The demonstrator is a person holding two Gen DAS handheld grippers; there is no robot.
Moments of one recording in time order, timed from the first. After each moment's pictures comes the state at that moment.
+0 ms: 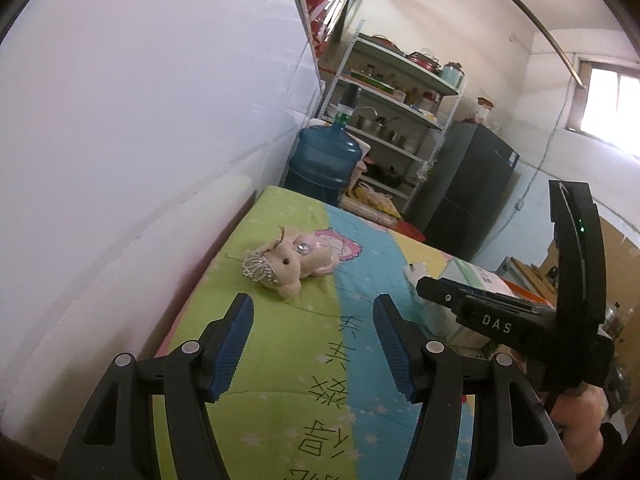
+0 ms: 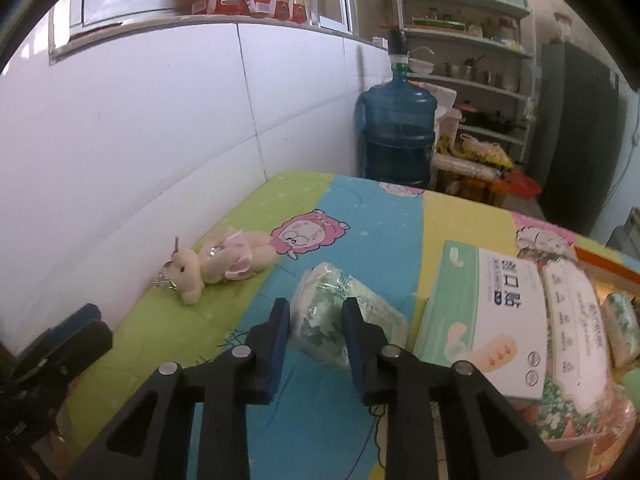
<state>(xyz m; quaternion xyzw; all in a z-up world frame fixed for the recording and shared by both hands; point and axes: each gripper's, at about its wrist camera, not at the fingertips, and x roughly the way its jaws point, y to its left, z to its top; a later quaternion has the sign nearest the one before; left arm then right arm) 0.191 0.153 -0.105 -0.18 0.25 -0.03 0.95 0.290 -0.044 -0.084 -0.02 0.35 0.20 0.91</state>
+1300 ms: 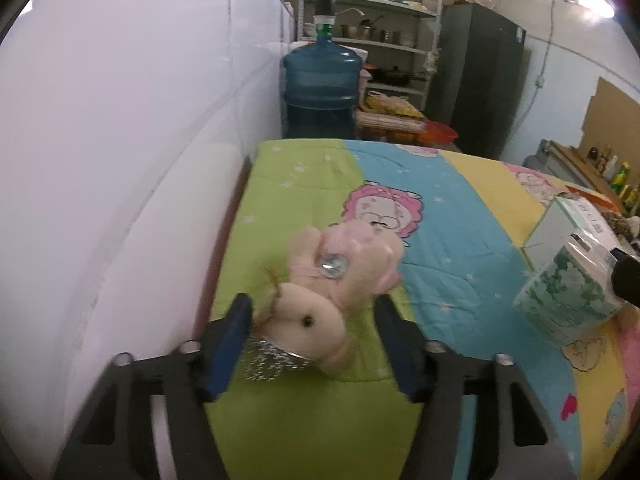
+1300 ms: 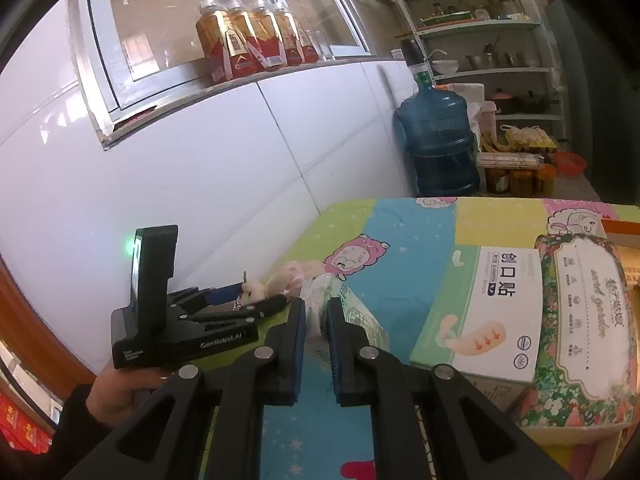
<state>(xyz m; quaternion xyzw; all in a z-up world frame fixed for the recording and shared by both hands) 0.325 0.143 -0.123 0.00 0.39 -0.02 0.92 0.274 -0.088 -0.067 0.11 0.32 0.31 0.89</state>
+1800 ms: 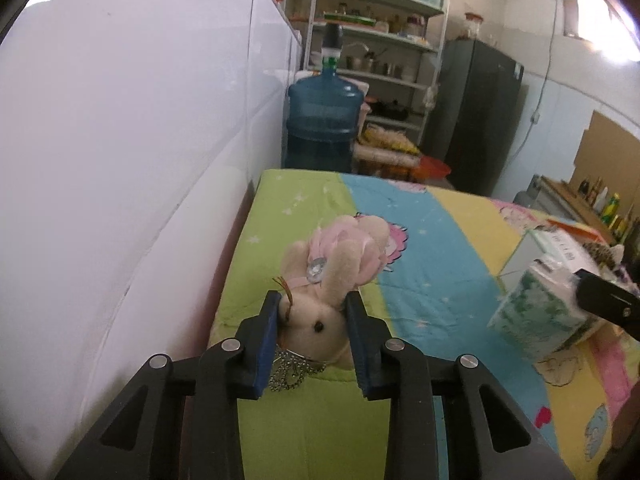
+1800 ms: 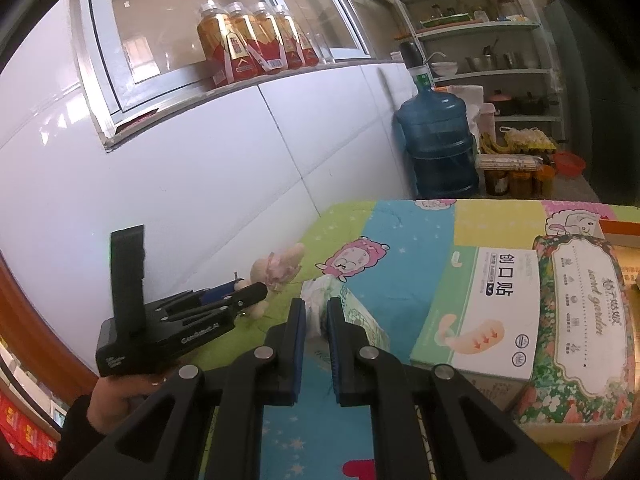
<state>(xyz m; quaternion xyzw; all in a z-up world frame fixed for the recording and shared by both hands) 0.296 0.149 -0.106 -0.05 0.34 -0.04 0.94 0.271 -0.088 -0.066 0.11 0.31 0.31 0.89</state>
